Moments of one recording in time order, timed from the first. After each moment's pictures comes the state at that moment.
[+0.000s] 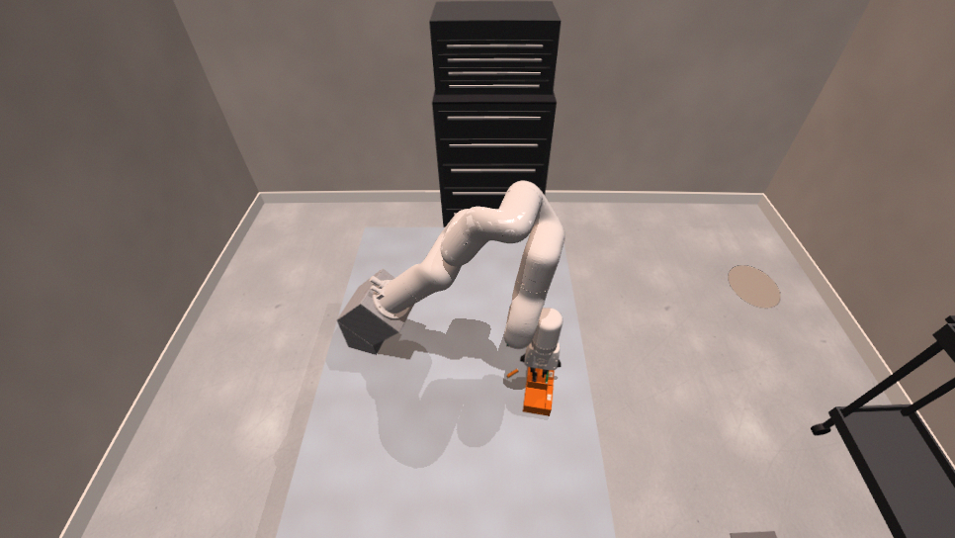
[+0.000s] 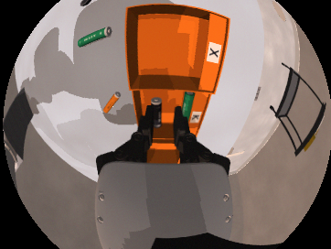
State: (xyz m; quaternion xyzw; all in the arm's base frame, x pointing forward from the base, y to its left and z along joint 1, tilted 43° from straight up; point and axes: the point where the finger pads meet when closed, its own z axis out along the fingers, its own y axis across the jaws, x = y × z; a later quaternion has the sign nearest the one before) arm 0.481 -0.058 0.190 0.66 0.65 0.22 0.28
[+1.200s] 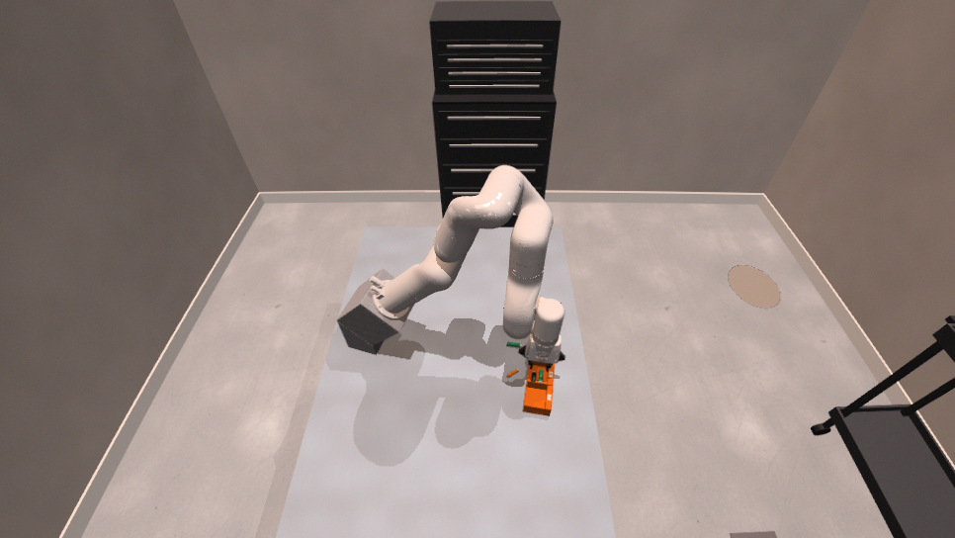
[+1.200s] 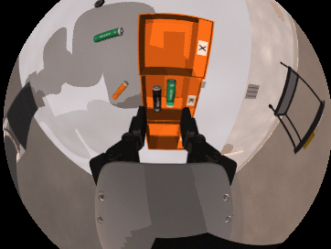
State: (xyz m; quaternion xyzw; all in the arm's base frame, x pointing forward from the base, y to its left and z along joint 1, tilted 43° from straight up) arm 0.454 -0.054 0.218 0.66 0.66 0.22 0.28
